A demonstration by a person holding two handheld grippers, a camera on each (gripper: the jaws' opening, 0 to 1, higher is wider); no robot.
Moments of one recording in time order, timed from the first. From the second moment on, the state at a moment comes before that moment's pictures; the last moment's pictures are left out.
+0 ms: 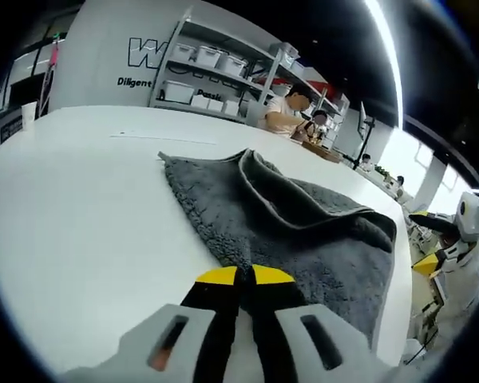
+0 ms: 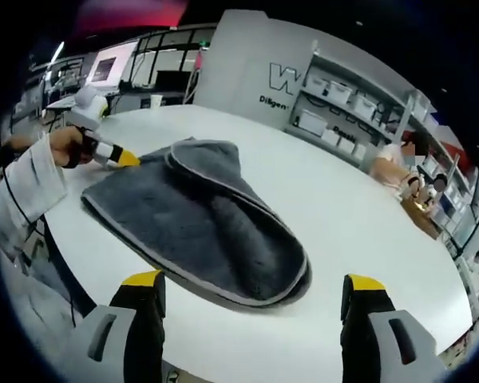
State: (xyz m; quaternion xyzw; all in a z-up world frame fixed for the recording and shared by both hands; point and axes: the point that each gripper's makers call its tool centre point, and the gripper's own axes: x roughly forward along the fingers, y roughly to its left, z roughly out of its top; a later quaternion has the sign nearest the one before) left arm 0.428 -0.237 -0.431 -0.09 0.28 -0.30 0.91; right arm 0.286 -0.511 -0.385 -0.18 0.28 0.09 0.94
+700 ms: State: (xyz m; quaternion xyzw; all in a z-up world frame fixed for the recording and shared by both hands) left arm 0.417 -0.180 -0.430 -0.07 0.29 -0.28 0.91; right arm 0.305 -0.476 -0.389 -0.19 0.27 0.13 0.94
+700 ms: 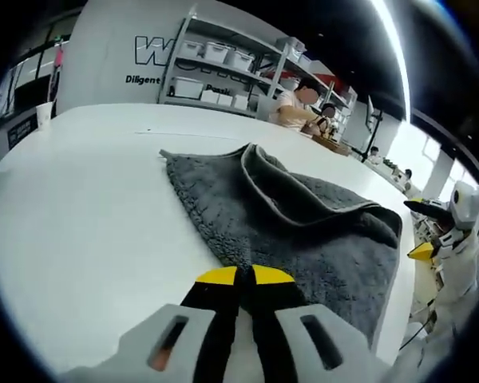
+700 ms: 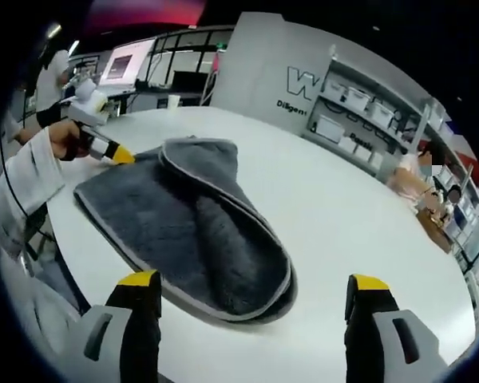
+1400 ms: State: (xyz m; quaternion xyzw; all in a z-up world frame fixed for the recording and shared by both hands) left arm 0.415 -0.139 -0.433 -0.05 0.31 -0.28 0.91; right arm 0.305 -0.469 -0.385 -0.19 0.27 0.13 0.93
